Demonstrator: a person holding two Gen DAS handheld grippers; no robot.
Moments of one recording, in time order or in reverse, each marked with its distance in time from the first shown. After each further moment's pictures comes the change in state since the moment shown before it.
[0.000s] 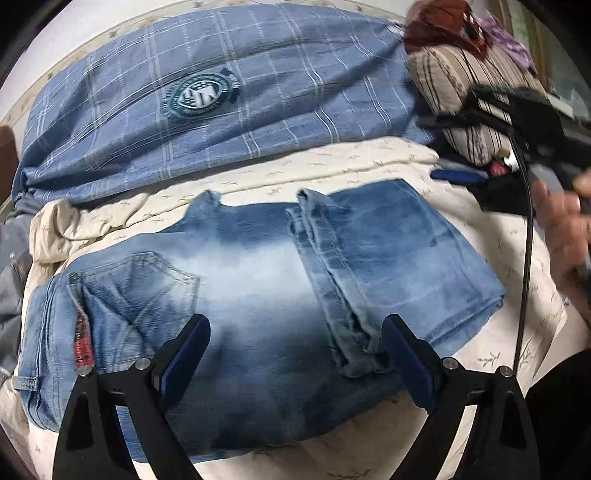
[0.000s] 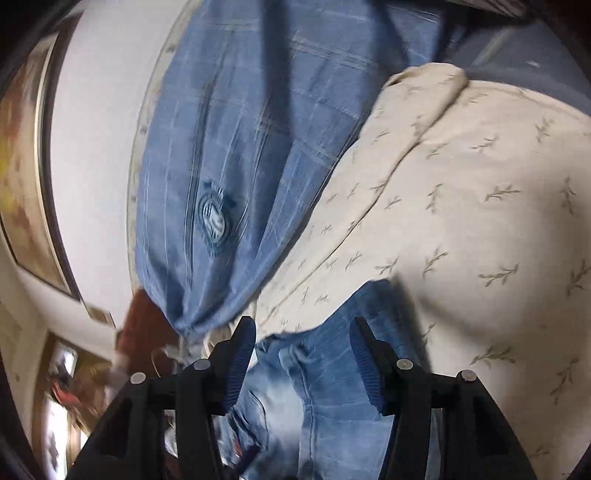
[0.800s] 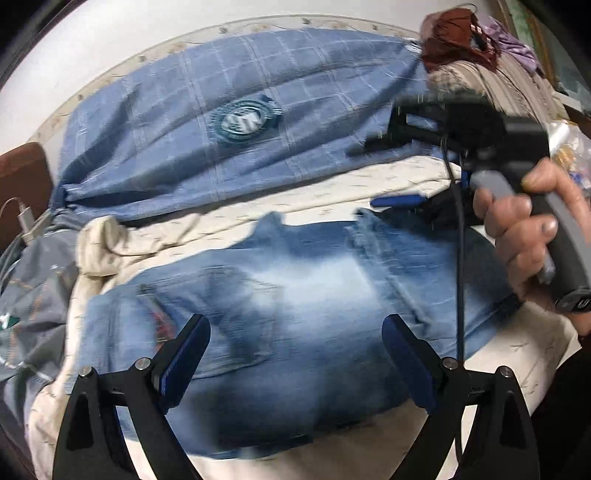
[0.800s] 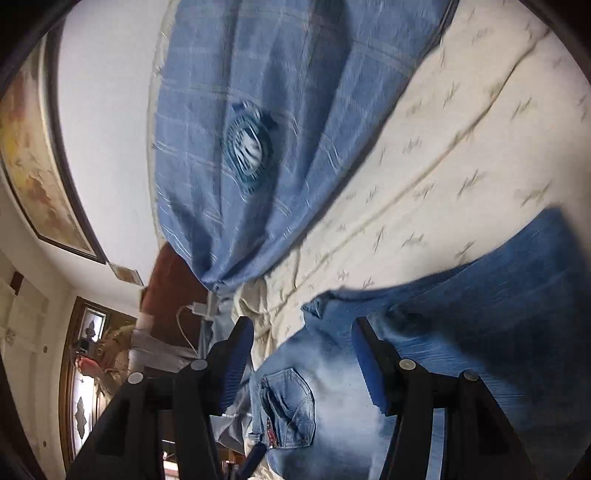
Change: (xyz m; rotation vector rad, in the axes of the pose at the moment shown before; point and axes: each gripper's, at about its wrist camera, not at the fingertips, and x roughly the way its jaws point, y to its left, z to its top) left arm -0.036 0.043 -0.007 -0.002 -0.099 0.139; right arm 0.114 0.038 -0.048 -0.047 0.254 0.108
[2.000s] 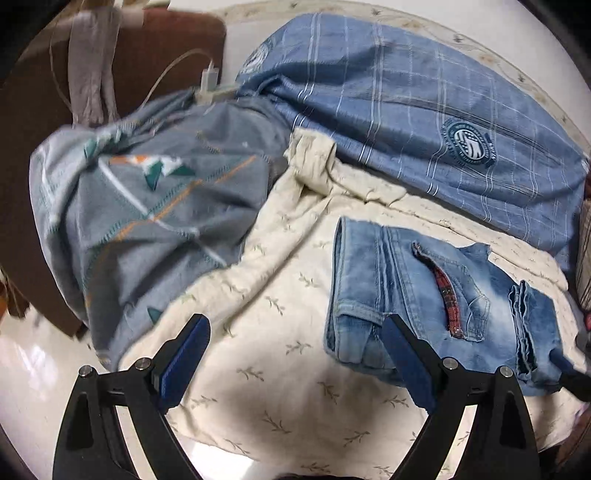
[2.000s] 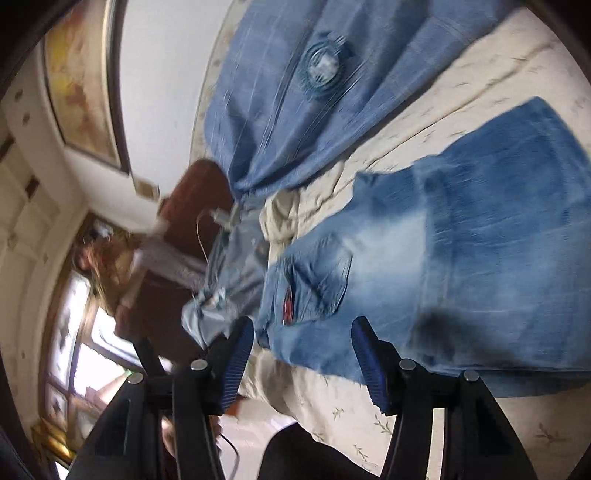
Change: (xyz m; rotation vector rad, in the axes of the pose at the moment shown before) left arm -0.069 0.195 -0.059 -0.588 0.162 0.269; right arm -0.036 0.042 -0.133 -0.330 0.156 0.013
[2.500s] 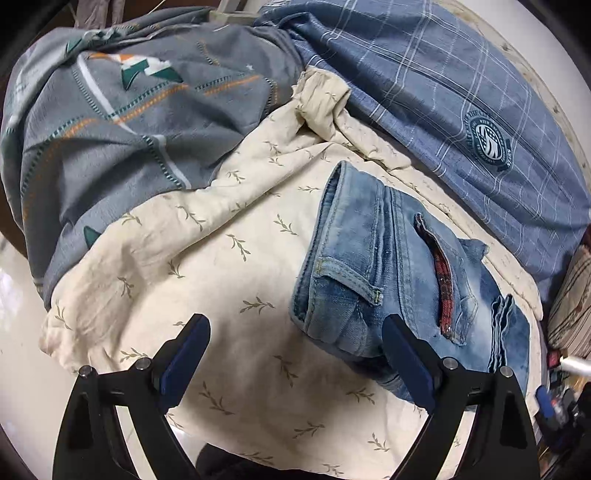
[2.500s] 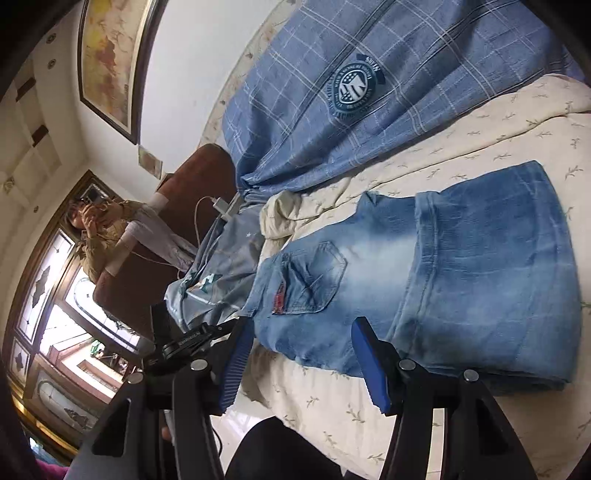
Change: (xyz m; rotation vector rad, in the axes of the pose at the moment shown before) left arm 0.045 0.002 -0.013 -0.202 0.199 -0.116; right arm -0.038 0.010 -0.008 -0.119 -0.051 -0.056
